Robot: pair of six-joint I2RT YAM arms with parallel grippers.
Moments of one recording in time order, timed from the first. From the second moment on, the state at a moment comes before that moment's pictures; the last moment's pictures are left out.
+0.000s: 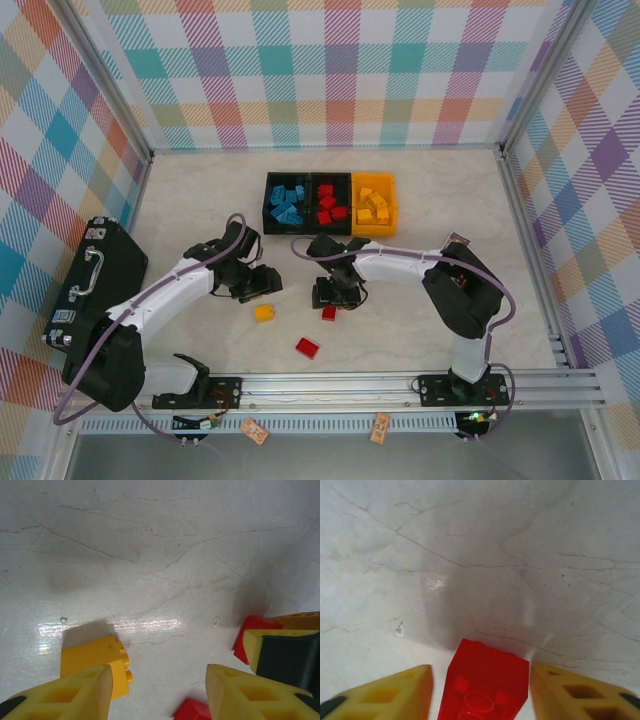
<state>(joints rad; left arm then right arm) -0.43 1.29 0.82 -0.76 0.27 -0.66 0.91 1.87 1.21 -0.74 -0.19 0.80</state>
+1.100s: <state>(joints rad) -0.46 1.30 0.88 -0.65 0.30 -0.74 0.66 2.03 1.88 -0.97 -0.03 0.52</state>
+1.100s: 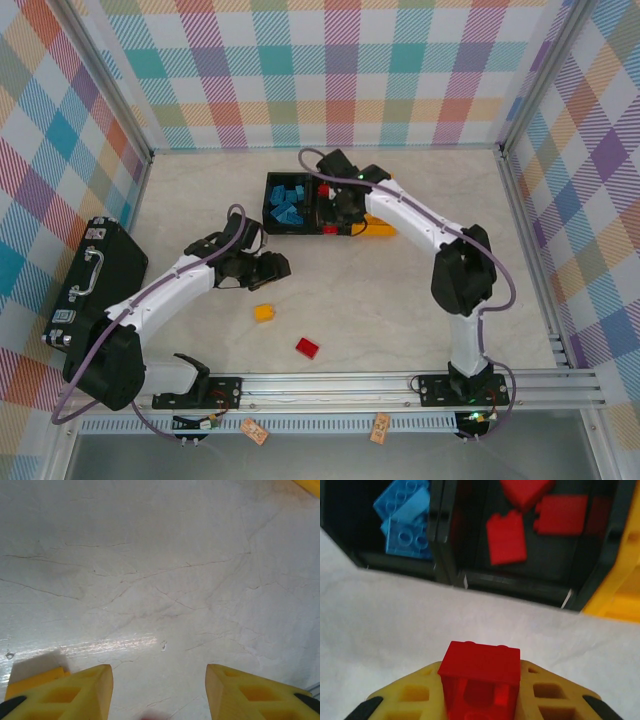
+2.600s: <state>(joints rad) -0.54 1.27 0.88 -0.68 0.17 -0.81 0.58 2.13 2.10 -1.05 0.05 0.39</state>
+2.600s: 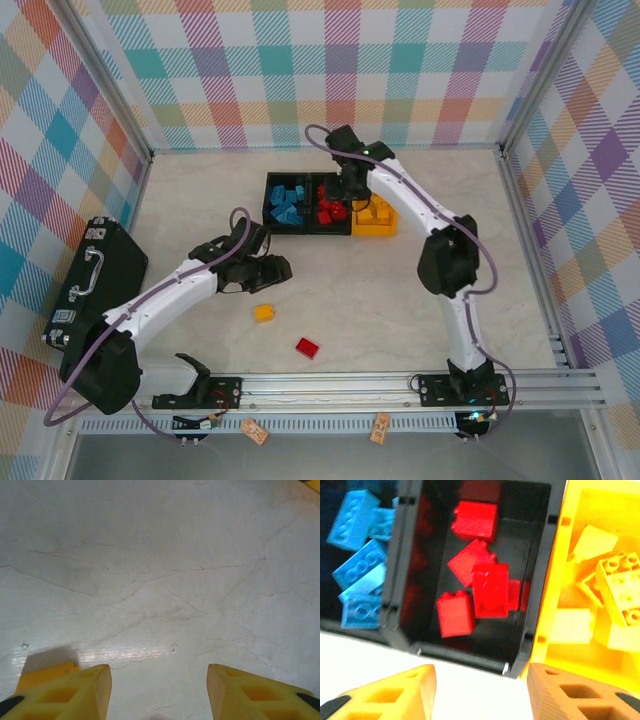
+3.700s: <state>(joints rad) -0.63 1.34 0.85 -0.90 -0.03 -0.88 0.73 1.43 0.97 -0.60 -0.27 0.56</state>
